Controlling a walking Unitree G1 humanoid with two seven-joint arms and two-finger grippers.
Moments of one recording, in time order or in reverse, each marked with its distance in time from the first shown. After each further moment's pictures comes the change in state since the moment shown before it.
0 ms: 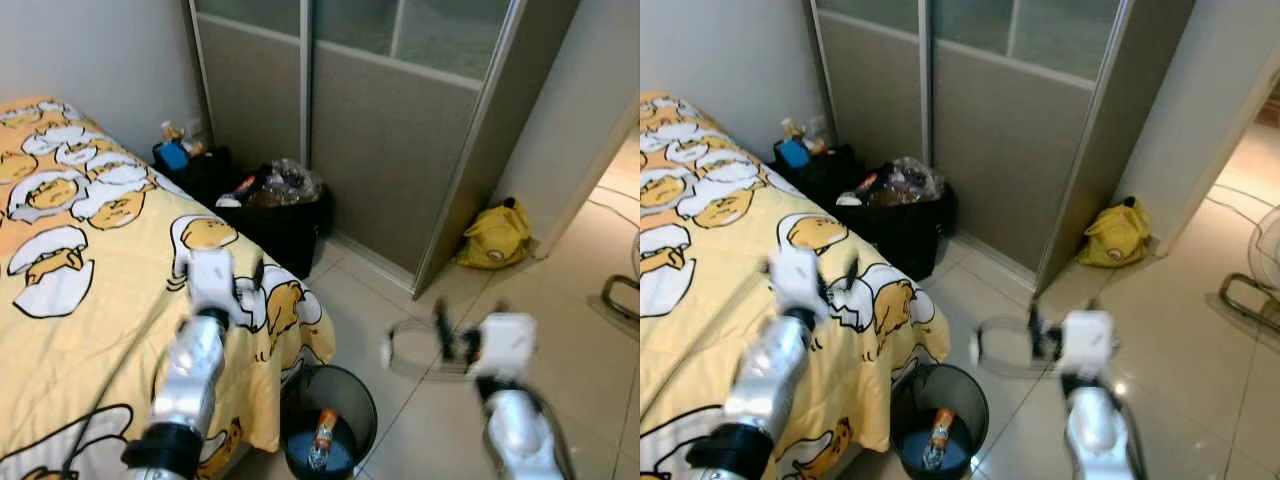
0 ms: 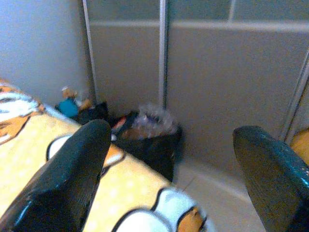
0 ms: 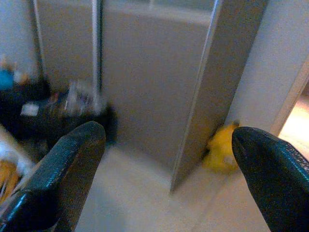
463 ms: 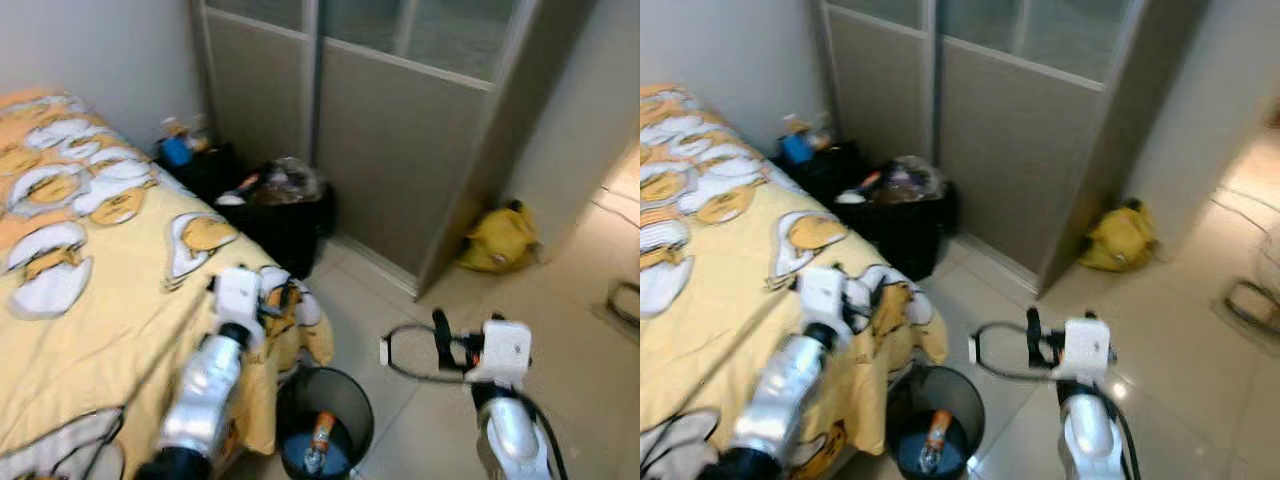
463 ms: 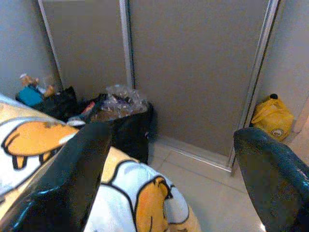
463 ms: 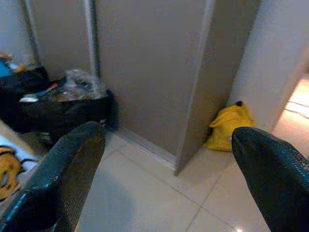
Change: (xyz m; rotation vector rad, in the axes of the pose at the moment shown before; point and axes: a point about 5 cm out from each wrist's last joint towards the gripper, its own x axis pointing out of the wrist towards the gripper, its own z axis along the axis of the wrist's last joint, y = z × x) left arm -0.010 -0.018 -0.020 0.036 0.087 -0.127; right arm -0.006 0.006 -0.015 0.027 0.106 0.013
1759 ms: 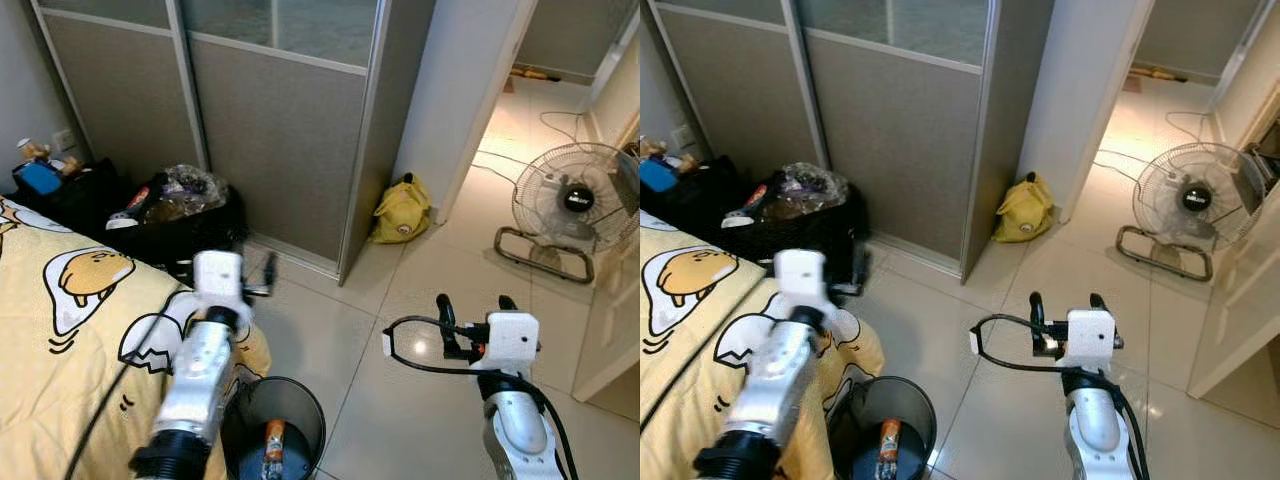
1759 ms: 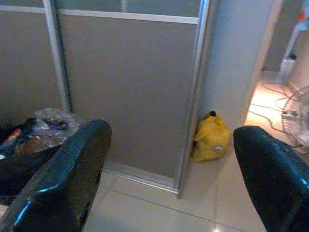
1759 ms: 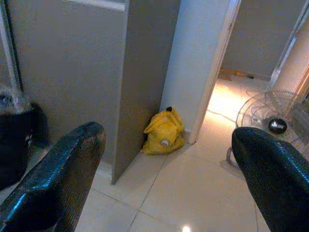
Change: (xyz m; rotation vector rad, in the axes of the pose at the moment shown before) left arm 0.007 0.006 0.011 -0.067 -0.076 0.060; right arm 0.001 -0.002 0.011 -0.047 -0.065 0.017
